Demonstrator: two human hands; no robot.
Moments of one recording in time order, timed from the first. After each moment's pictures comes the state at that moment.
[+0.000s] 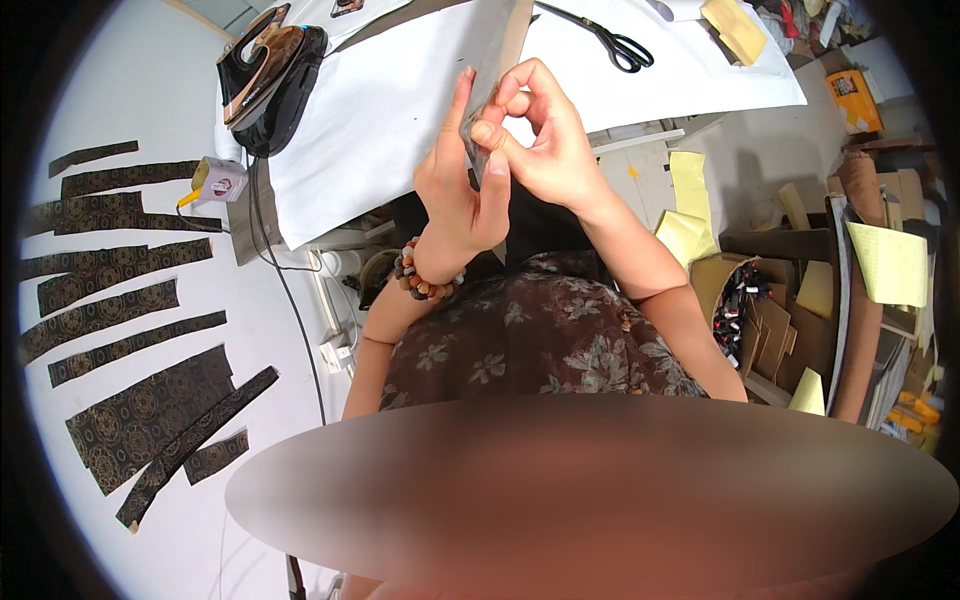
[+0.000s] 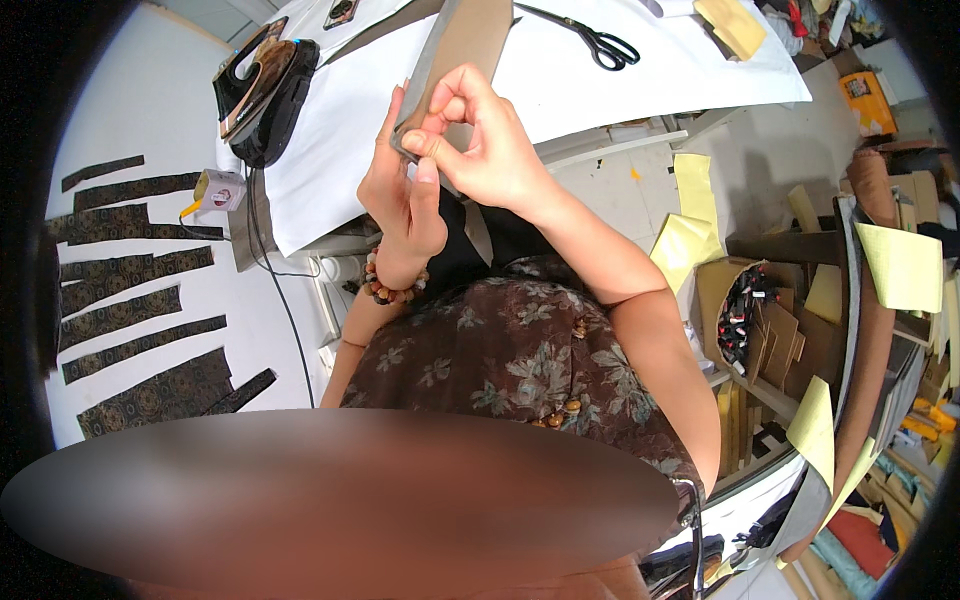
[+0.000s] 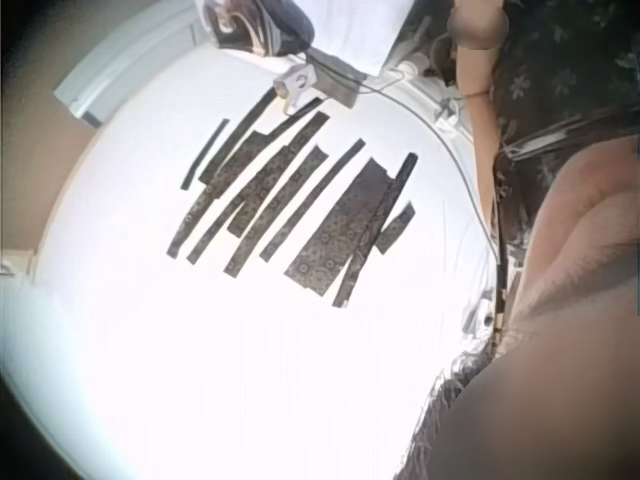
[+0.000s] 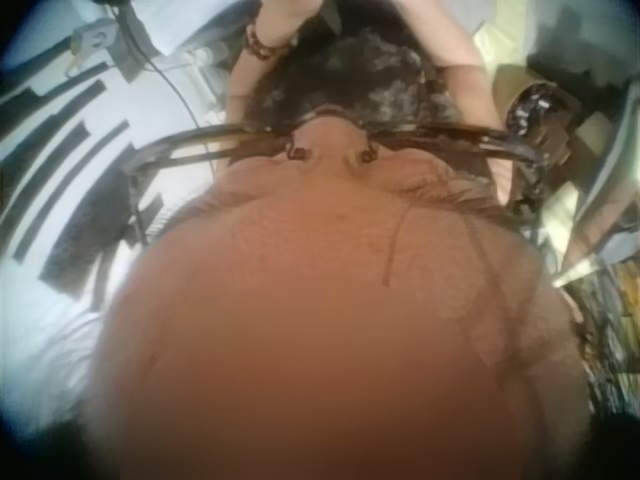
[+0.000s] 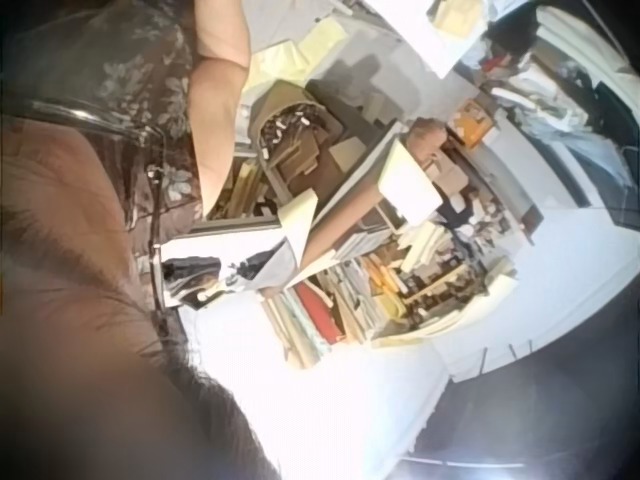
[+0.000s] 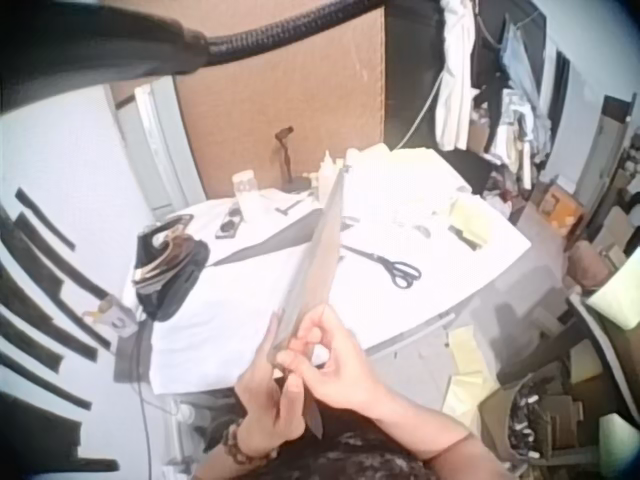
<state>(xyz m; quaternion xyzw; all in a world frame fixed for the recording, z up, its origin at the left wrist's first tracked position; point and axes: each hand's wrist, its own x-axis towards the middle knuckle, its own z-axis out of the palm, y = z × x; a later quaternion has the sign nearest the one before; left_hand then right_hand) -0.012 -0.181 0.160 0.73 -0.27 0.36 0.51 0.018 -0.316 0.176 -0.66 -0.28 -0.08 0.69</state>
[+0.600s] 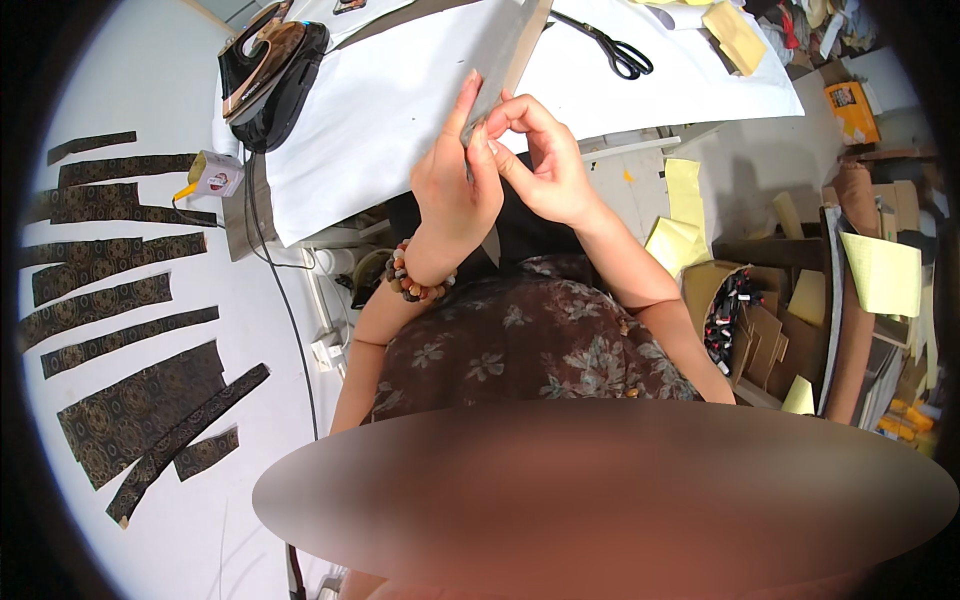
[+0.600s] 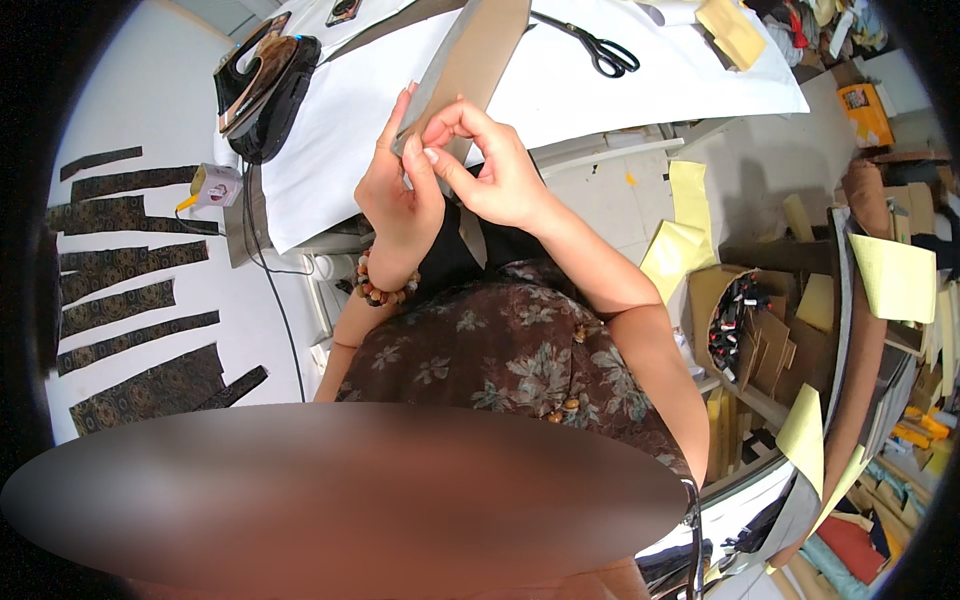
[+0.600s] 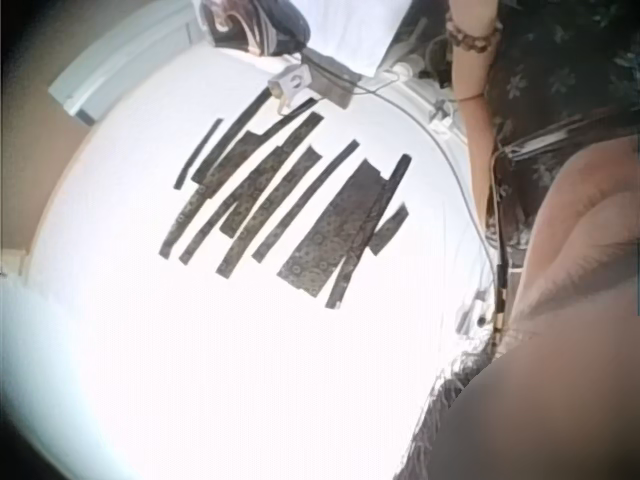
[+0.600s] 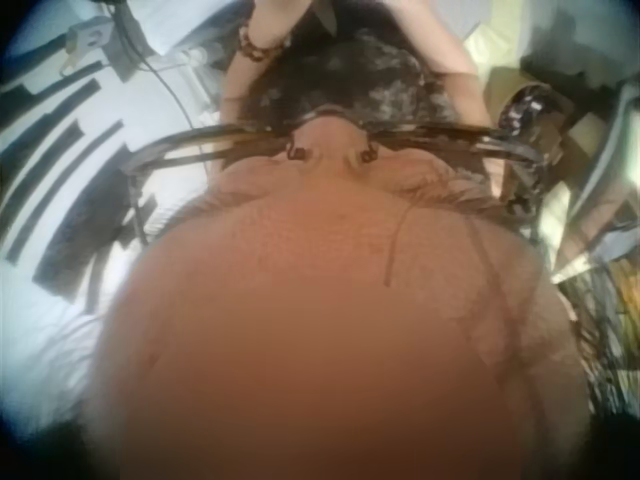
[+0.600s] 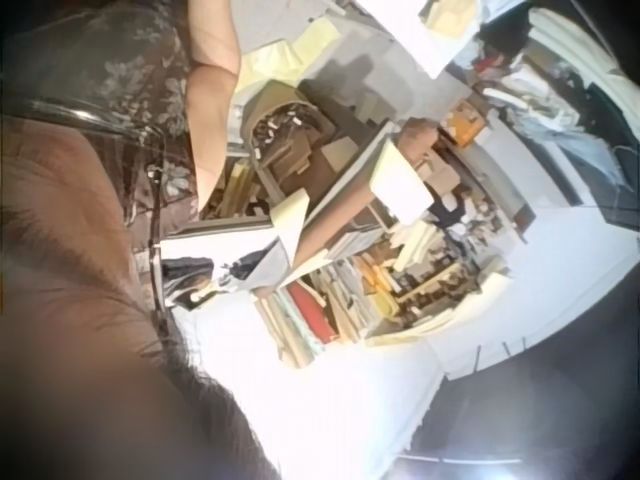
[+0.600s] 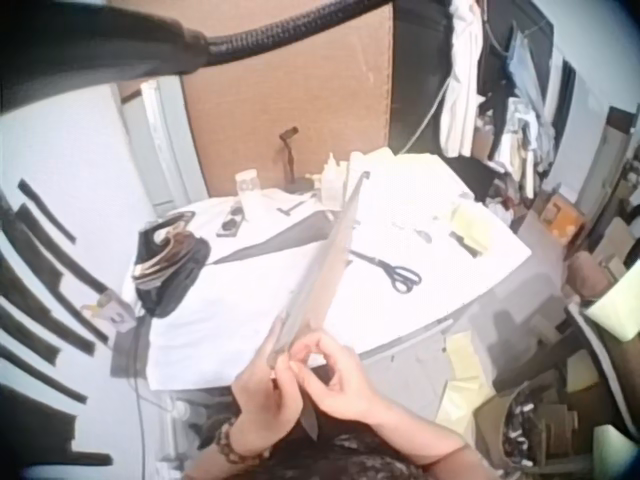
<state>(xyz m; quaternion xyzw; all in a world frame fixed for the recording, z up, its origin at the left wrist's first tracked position) -0.018 -0.184 0.162 0.80 -0.19 0.35 0.45 0.009 -0.321 0.157 -0.66 -0.31 -0.09 0.68</state>
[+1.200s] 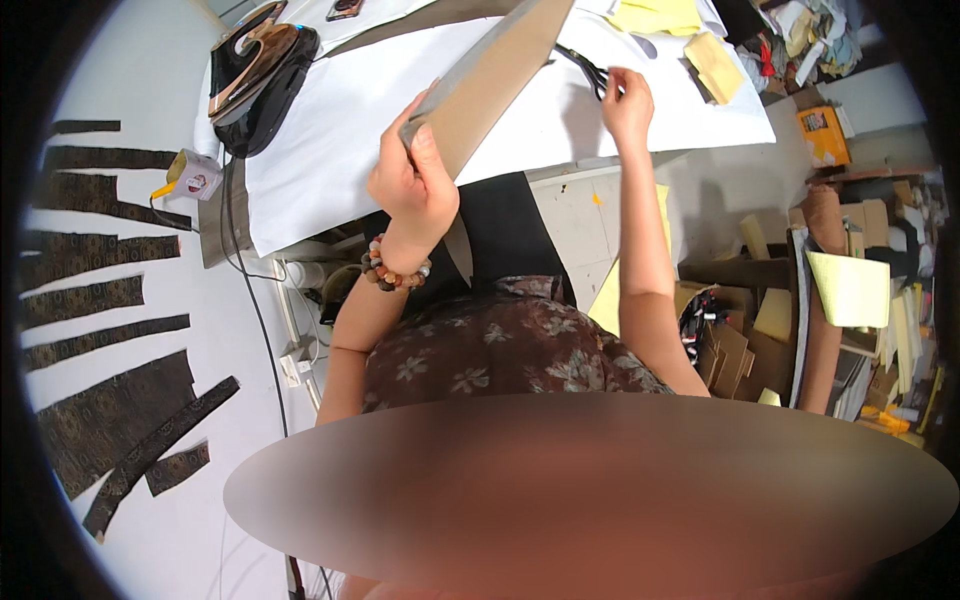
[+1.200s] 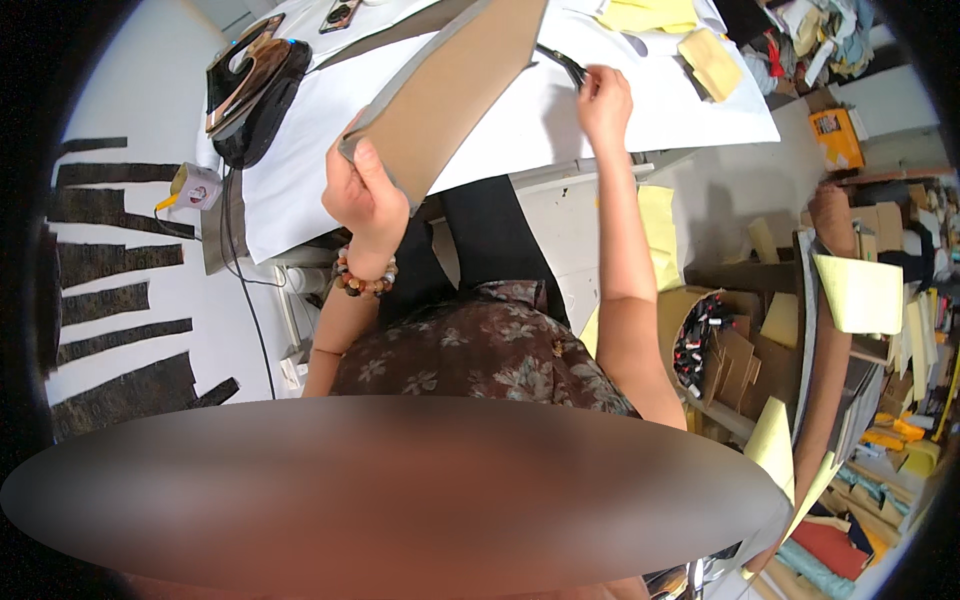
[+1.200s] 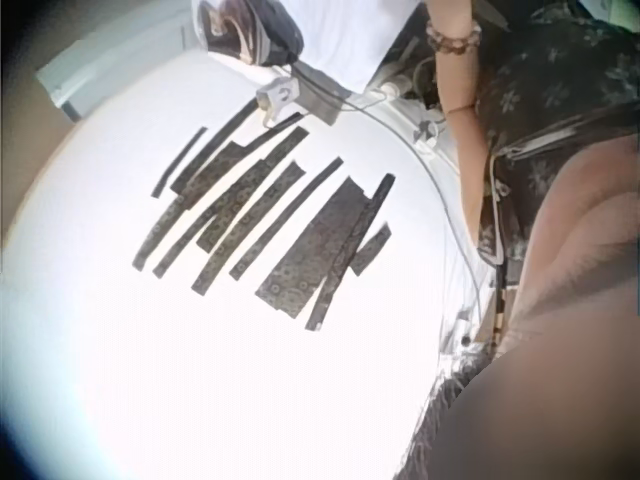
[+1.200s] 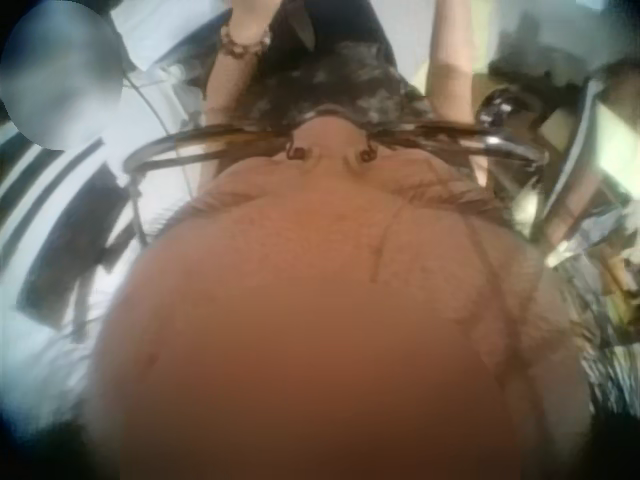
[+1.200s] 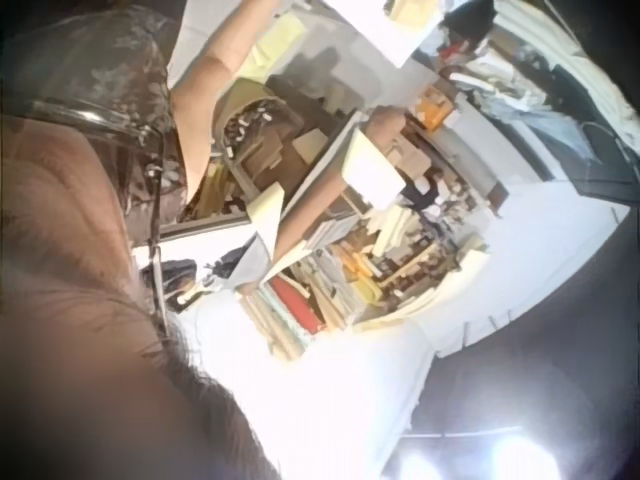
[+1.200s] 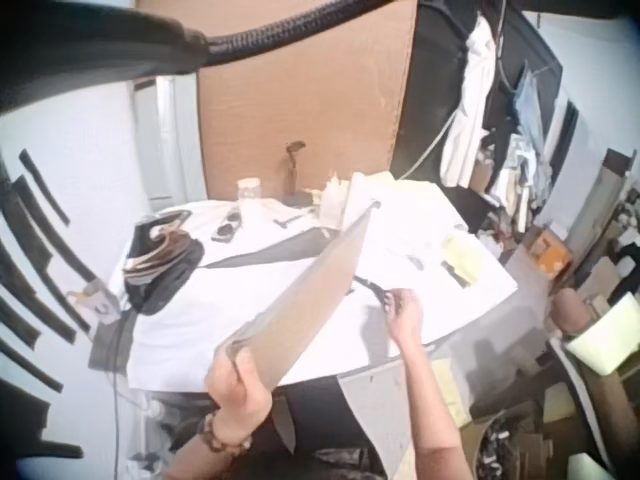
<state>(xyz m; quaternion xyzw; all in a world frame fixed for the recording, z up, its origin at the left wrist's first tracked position) 0.007 -0.171 0.154 0.72 -0.12 0.48 0.50 0.150 -0.465 0.095 -0.89 -0.02 -0.35 0.28</state>
